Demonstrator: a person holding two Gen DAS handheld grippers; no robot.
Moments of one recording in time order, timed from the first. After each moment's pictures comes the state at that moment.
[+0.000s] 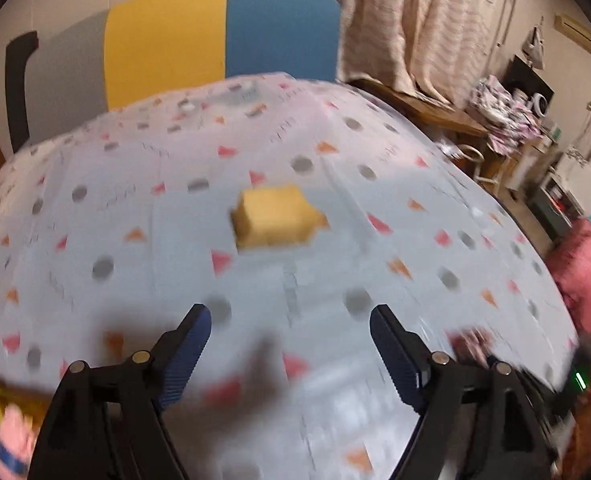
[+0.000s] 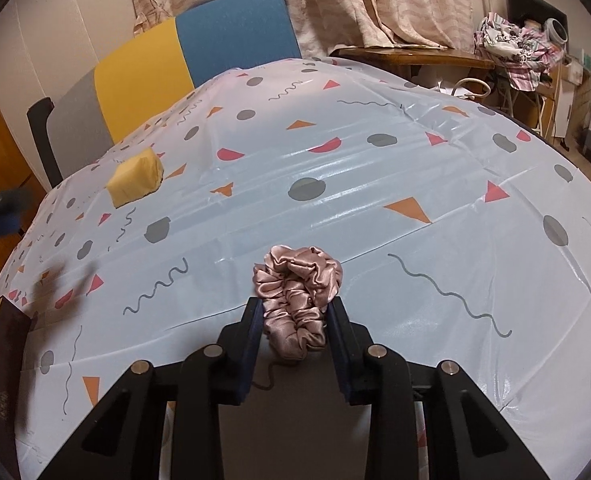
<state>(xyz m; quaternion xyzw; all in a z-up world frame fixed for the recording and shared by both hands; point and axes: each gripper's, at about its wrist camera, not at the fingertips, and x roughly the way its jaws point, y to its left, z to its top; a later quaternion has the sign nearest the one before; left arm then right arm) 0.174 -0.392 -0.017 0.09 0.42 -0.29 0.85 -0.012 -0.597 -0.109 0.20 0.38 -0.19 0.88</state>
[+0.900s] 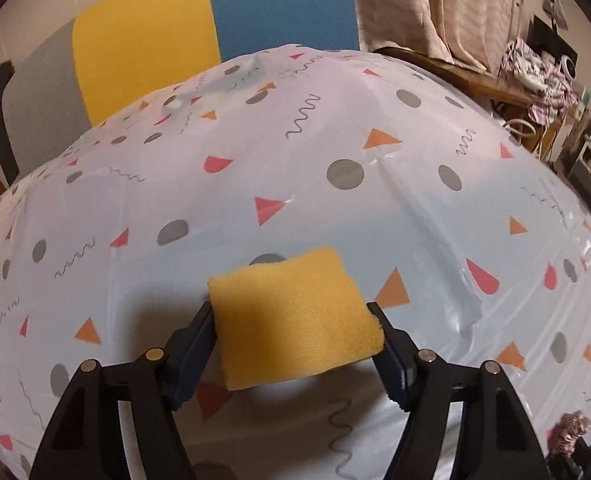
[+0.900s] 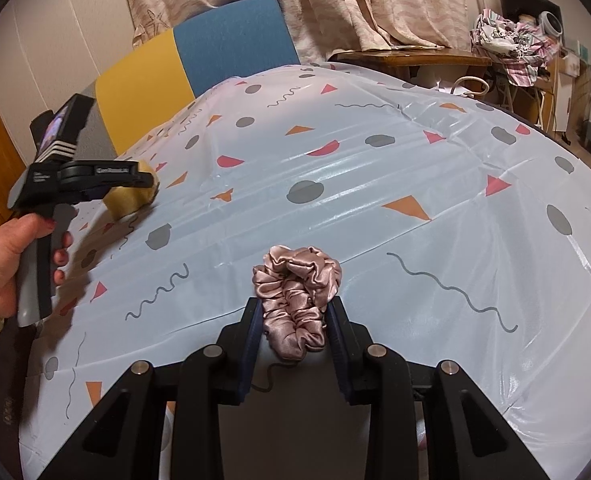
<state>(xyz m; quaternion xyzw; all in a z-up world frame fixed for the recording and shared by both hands) 0.278 -0.468 -0.083 0.16 0.43 -0.25 0.85 -0.015 -0.599 -0.112 0.21 0.36 -0.19 0.89</state>
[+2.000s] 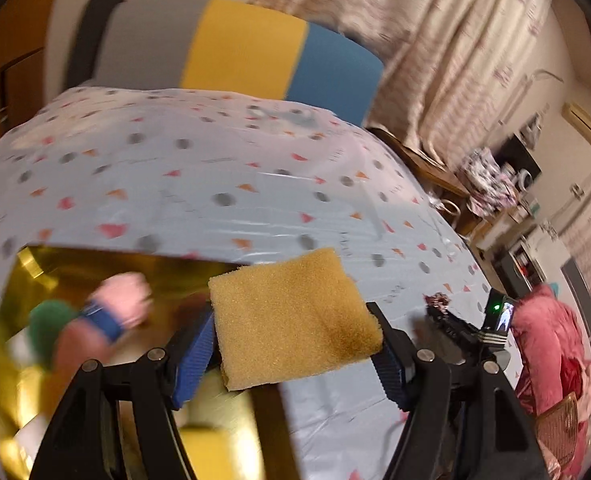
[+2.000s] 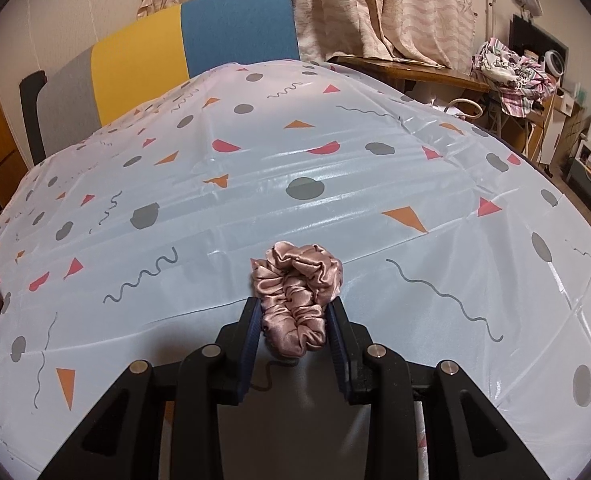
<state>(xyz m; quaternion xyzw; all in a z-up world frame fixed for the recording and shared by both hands) 0.097 -0.143 0.029 -0.06 0.43 -0.30 0.85 -0.002 -0.582 -0.110 0.14 0.39 -0.23 0.88</state>
